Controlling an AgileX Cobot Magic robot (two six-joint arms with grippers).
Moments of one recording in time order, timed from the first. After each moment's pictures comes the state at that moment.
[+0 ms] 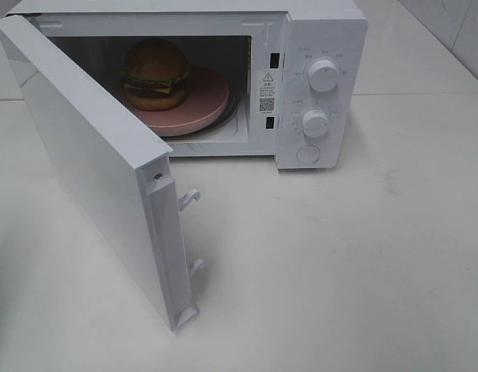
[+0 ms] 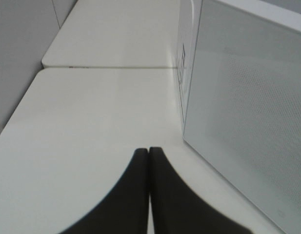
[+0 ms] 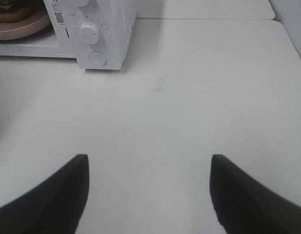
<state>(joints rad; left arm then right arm) 0.01 0.71 -0.30 -0.02 0.02 0.01 0.06 0.00 -0.50 0.03 1.00 0.08</state>
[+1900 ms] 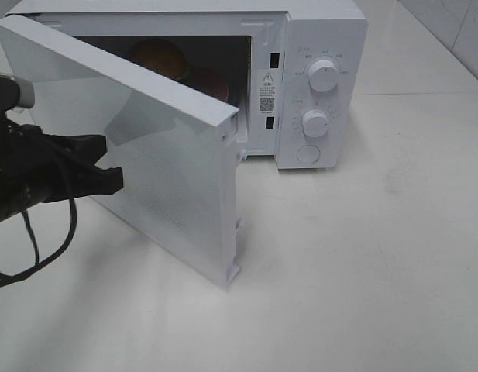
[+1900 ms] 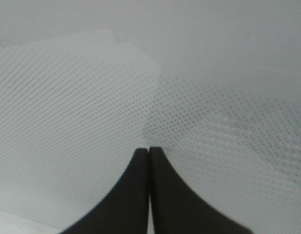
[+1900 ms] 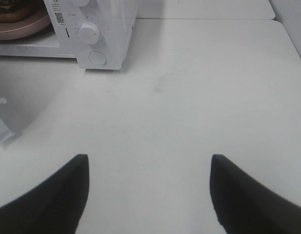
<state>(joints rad) -0.57 1.57 -0.43 -0.17 -0.74 -0.01 0.06 0.00 -0.50 0.03 1.00 0.08</state>
